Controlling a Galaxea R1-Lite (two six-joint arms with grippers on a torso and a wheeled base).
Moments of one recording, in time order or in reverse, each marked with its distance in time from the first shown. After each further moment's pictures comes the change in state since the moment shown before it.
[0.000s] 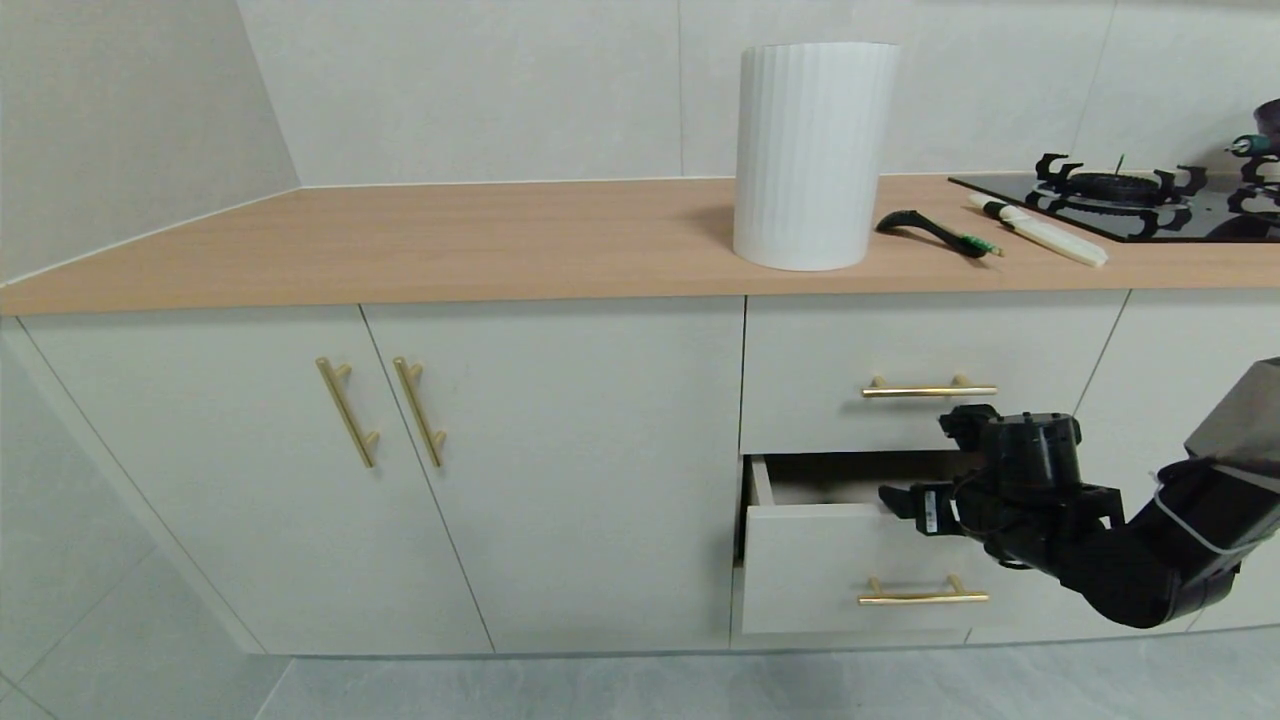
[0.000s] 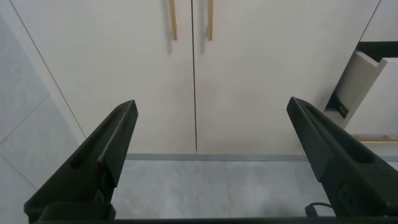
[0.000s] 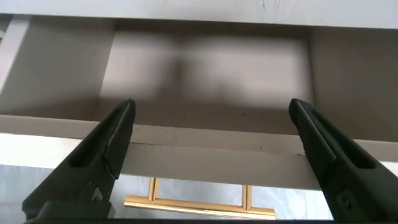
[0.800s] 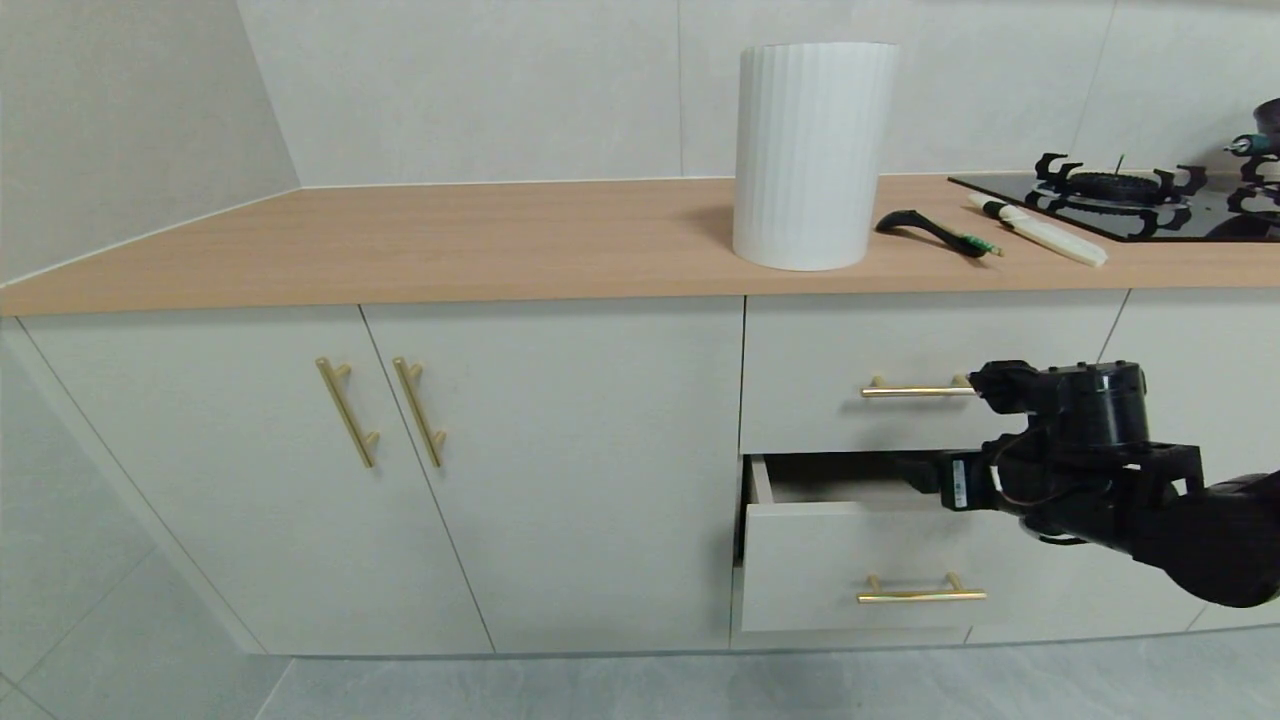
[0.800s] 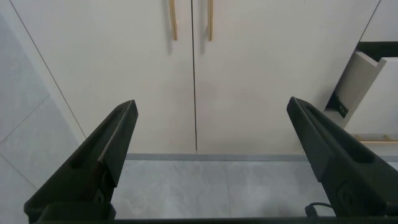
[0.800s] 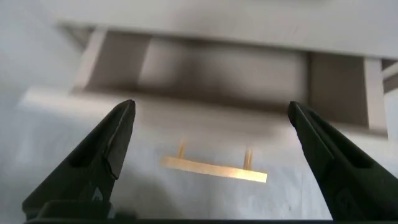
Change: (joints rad) left arm 0.000 0.000 0.000 0.000 0.000 0.000; right arm 0.024 -0.239 -0.013 0.199 0.032 -0.013
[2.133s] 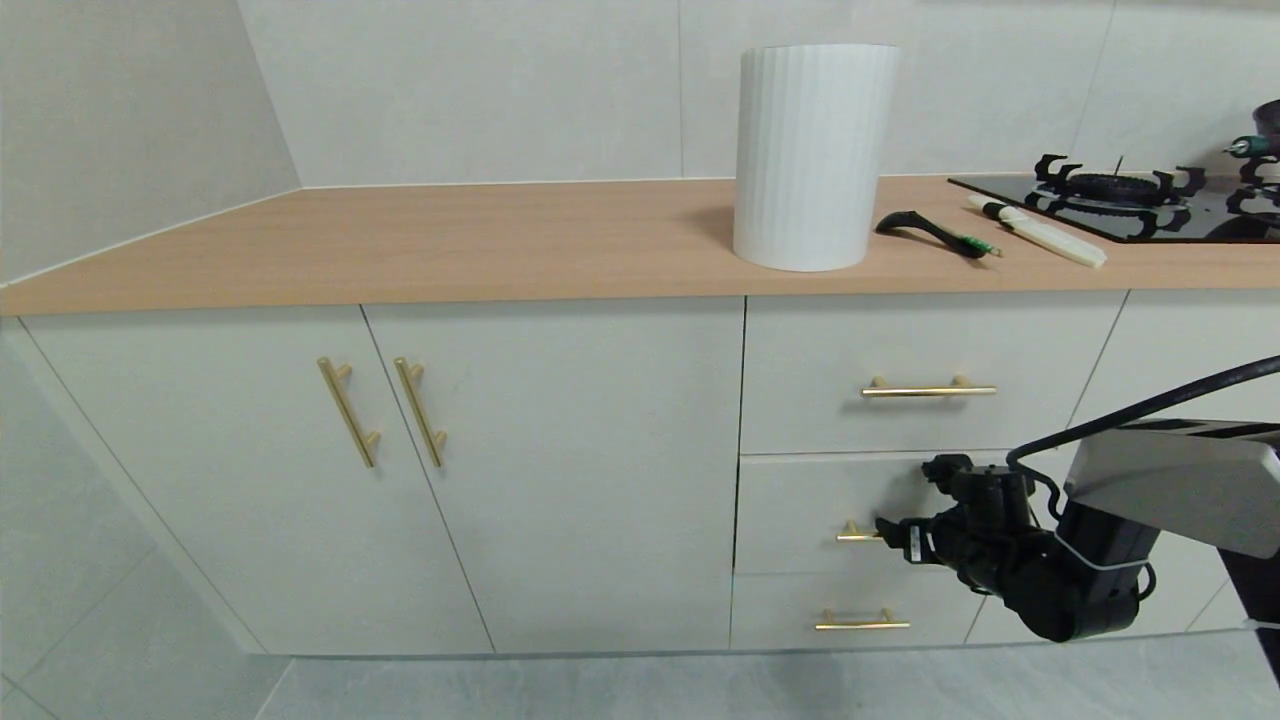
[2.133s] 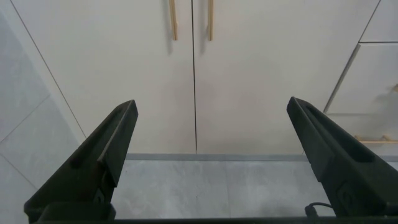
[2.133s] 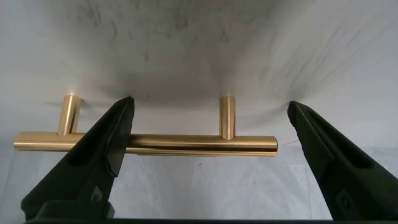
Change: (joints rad) left arm 0.000 0.000 0.000 0.000 0.000 0.000; right arm -0.114 0.626 -0.129 -0.387 -0.018 -0.023
